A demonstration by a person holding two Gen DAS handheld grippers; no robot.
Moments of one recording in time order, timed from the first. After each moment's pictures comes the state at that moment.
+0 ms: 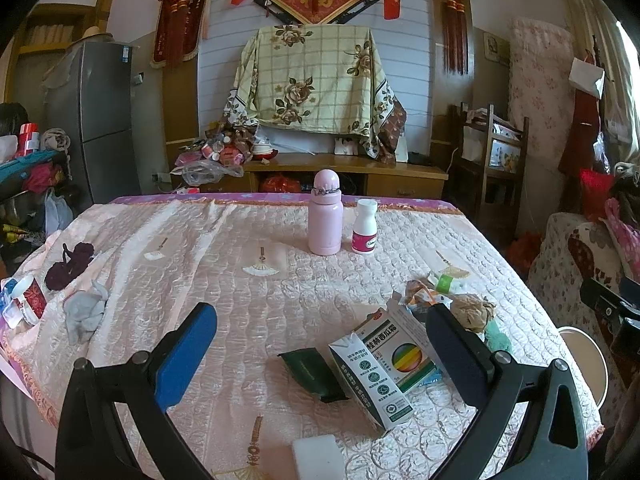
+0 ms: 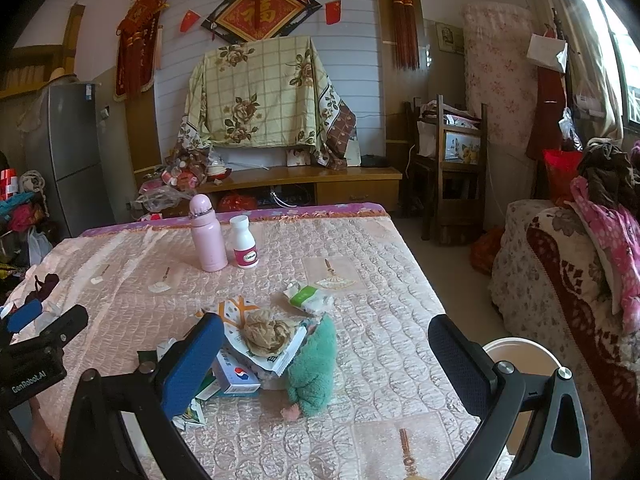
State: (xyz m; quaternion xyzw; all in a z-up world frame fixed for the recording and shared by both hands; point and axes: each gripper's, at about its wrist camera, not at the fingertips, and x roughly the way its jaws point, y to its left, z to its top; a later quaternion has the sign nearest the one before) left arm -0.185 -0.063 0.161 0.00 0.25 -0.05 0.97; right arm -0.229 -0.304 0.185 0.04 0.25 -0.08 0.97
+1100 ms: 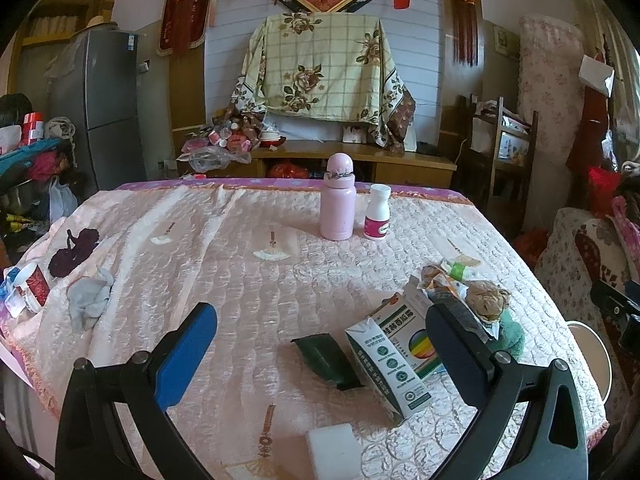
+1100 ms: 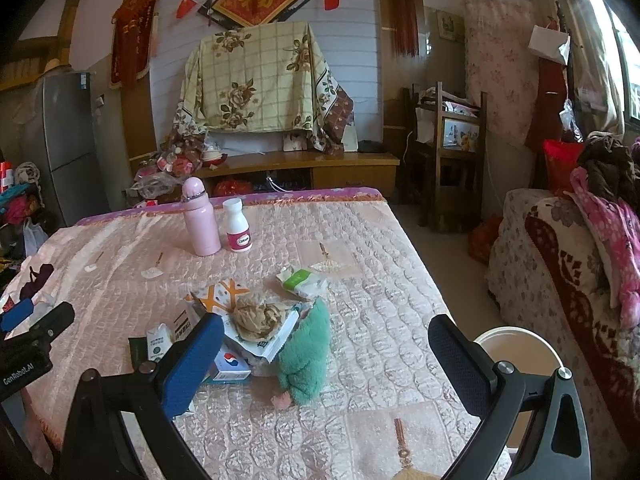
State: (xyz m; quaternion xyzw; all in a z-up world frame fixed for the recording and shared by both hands) left arm -0.182 -0.047 0.149 -0.01 0.27 -0.03 0.96; right arm -0.223 -0.309 0.173 0.04 0.27 -0.08 0.96
